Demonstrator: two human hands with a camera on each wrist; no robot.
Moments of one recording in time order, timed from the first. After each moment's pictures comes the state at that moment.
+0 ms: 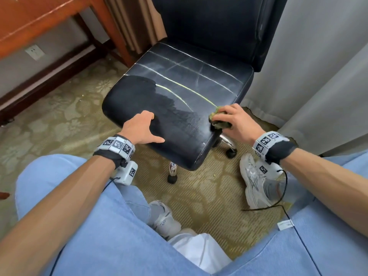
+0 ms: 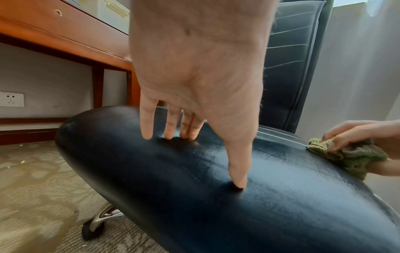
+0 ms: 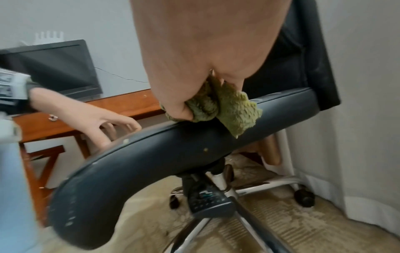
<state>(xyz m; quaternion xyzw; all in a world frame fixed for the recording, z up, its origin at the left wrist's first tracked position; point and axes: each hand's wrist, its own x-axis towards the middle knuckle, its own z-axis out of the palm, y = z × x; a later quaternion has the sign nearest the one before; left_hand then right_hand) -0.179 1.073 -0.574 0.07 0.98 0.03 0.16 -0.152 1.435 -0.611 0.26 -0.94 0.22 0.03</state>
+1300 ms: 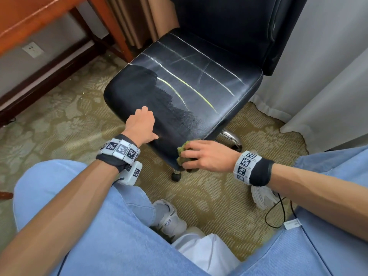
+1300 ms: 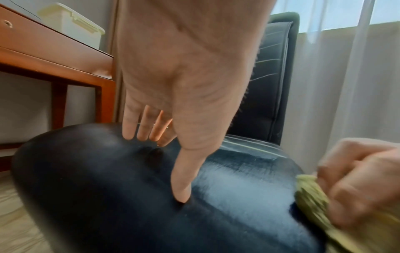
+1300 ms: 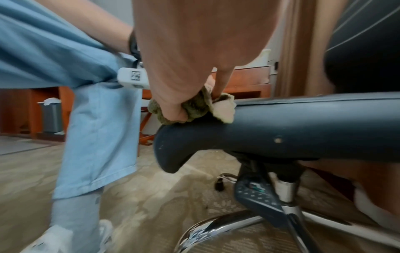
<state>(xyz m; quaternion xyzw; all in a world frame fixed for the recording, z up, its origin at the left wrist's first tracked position) -0.184 1.085 -0.563 0.06 0.98 -0.12 0.18 -0.100 1.334 -0.630 0.58 -0.81 0.06 0.06</state>
